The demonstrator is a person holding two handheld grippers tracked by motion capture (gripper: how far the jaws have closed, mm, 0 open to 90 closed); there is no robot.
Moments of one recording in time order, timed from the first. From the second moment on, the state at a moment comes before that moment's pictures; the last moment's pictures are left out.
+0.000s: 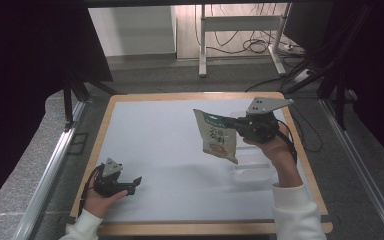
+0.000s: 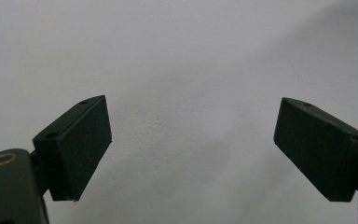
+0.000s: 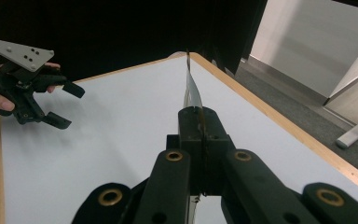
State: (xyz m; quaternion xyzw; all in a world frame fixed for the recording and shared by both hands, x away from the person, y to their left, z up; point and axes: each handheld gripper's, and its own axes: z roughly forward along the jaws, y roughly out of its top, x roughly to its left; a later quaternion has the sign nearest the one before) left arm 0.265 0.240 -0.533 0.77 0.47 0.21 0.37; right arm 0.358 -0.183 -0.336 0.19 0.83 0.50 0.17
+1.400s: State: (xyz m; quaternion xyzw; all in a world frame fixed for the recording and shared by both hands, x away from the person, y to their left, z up) left arm 0.266 0.240 -0.533 0.78 0.47 0.21 0.36; right arm 0.380 -0.255 -0.332 0.24 0.79 0.52 0.19
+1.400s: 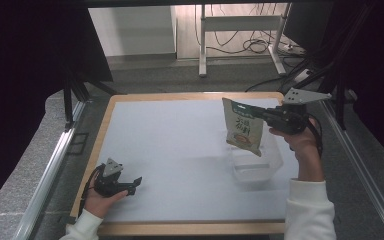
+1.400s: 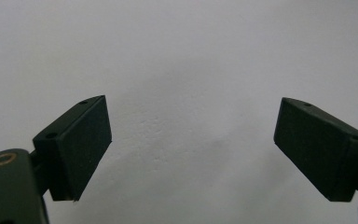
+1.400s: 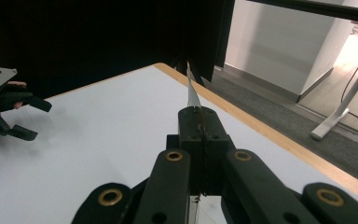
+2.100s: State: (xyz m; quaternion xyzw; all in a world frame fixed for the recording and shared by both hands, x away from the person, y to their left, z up) left arm 0.265 0.241 -0.533 0.78 0.47 0.21 0.36; right arm 0.403 -0.267 -0.349 0.26 0.79 0.52 0.20
